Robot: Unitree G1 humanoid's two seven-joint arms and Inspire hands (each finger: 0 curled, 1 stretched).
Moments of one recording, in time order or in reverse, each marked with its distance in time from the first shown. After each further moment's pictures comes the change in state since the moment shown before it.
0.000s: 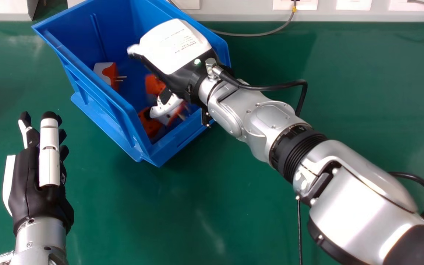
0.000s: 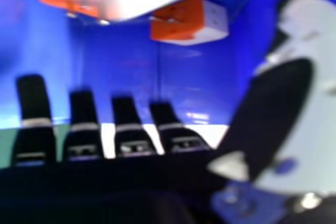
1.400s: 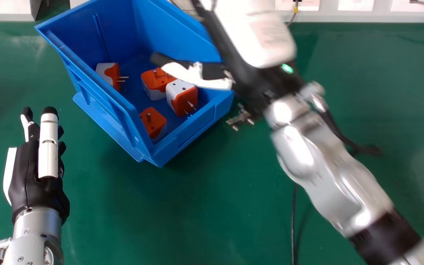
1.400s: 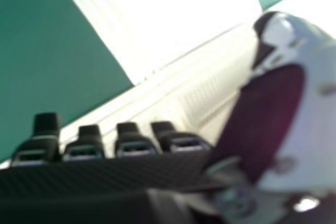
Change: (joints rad) left arm -0.085 0.067 0.046 0.157 -0.004 -0.044 -0.051; right arm 0.749 -0.341 -0.339 -1.220 0.121 -0.046 -0.093
